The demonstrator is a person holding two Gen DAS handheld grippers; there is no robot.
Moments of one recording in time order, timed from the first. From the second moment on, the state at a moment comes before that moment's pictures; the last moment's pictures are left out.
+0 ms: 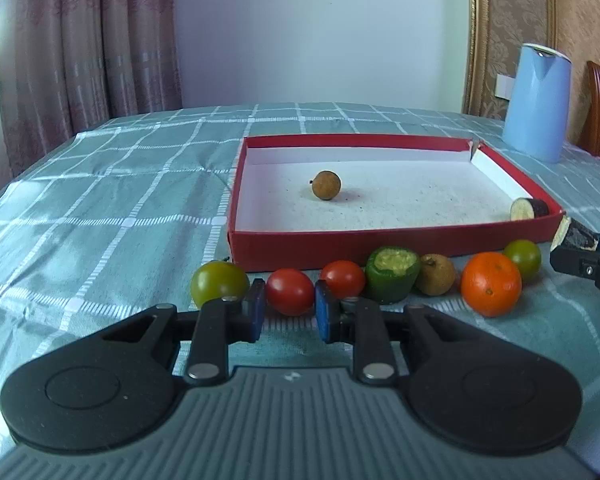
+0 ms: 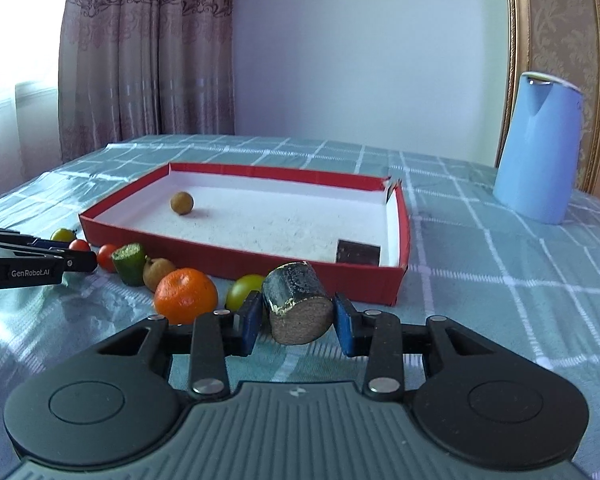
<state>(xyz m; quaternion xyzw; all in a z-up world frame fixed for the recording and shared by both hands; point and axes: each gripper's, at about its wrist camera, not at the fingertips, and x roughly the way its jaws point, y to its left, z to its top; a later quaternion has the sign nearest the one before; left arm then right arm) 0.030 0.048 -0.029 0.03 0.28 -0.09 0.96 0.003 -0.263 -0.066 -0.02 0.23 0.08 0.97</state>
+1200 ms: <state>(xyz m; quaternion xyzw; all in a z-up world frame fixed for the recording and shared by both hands) 0.112 -0.026 0.004 0.04 0.27 -0.10 0.96 0.107 -0.263 -0.042 -0.03 0.24 0.04 0.97</state>
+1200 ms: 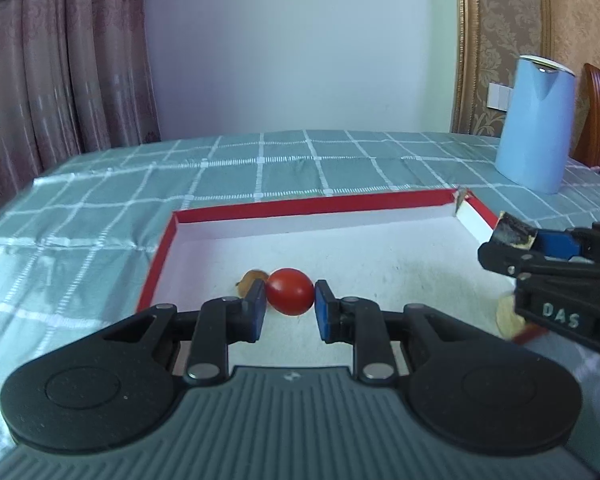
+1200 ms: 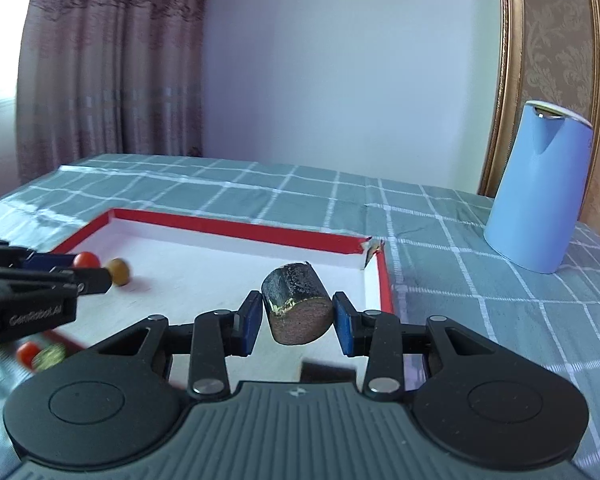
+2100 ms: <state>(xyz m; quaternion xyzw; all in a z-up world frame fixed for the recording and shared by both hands) 0.197 -0.056 -0.018 0.04 0.33 -0.06 0.94 0.192 -0.260 -0.069 -0.03 0.32 0.01 0.95</state>
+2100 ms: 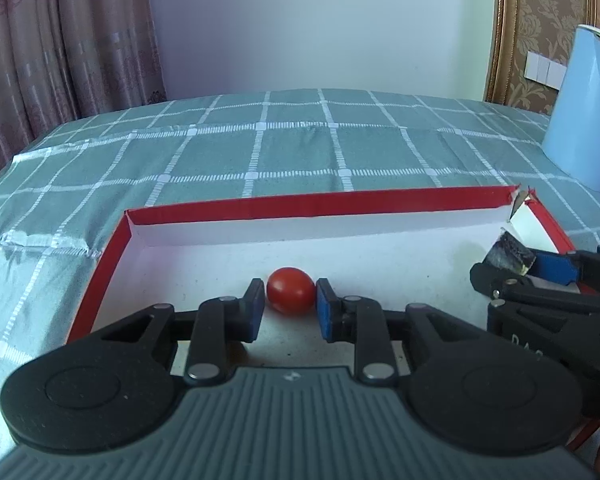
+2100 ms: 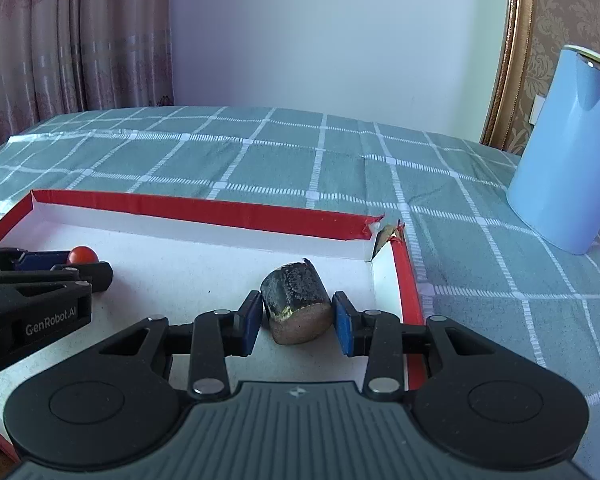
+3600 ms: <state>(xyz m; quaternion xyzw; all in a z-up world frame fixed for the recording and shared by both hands) 0.072 0.044 0.007 -0.04 0.17 0.00 0.98 0.086 -0.291 -0.045 0.04 0.19 0.01 0.98</state>
